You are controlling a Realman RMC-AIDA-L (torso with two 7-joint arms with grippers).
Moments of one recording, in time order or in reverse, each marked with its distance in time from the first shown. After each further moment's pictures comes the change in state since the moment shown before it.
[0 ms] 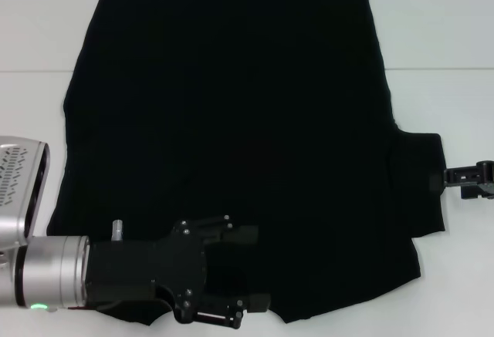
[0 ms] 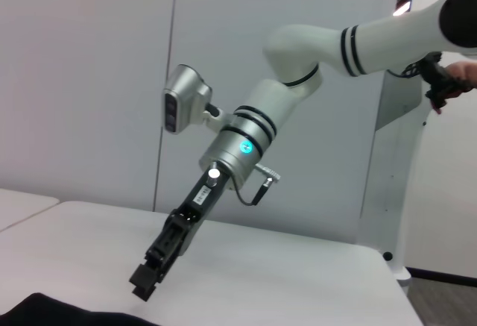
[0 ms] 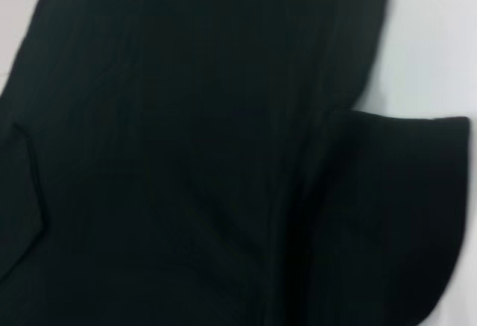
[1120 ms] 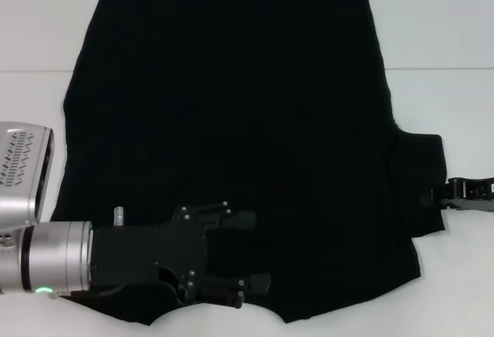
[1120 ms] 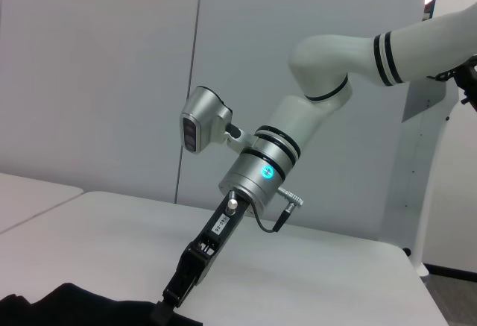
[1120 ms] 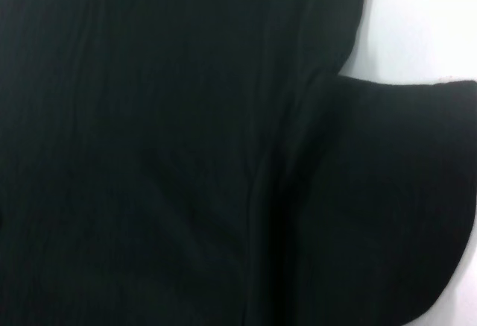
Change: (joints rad) left arm -0.023 0.005 -0.001 0.001 -0.008 -0.045 -0.041; right arm 0.019 0.066 -0.004 0.054 -0.053 0.137 0.002
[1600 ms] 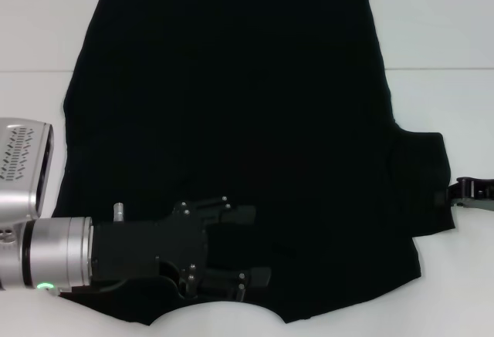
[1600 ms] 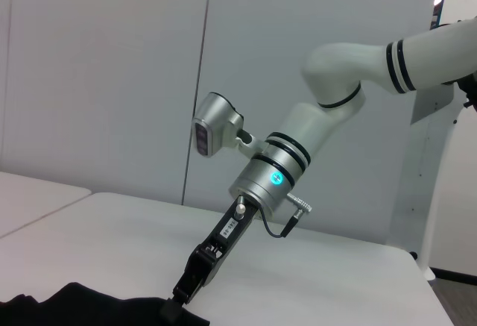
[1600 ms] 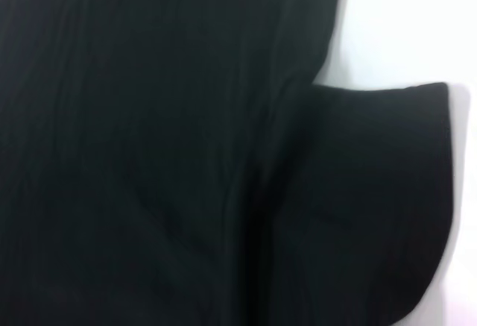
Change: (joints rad) left arm -0.003 0.000 0.000 0.001 -0.011 -0.010 -0.014; right arm -0.021 0.002 0.023 -0.001 0.005 0.031 -0.021
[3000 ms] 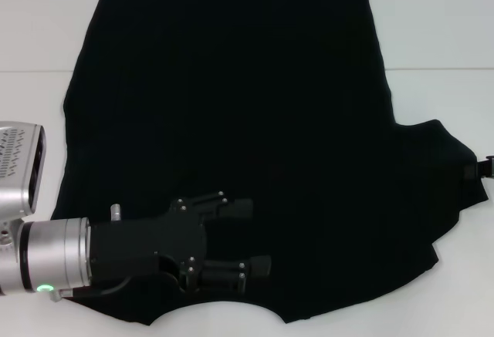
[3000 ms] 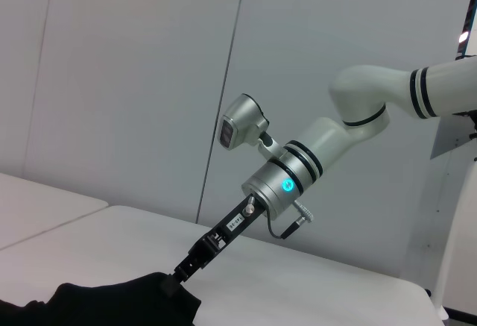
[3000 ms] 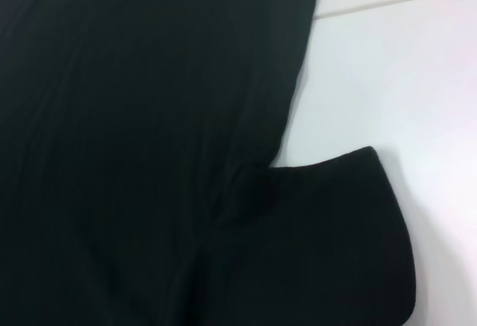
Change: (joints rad) left arm 0.015 -0.006 -0.024 -0.019 -0.030 -0.002 -0.039; right arm -0.006 -0.035 0.067 -0.020 0.001 0.045 -0.172
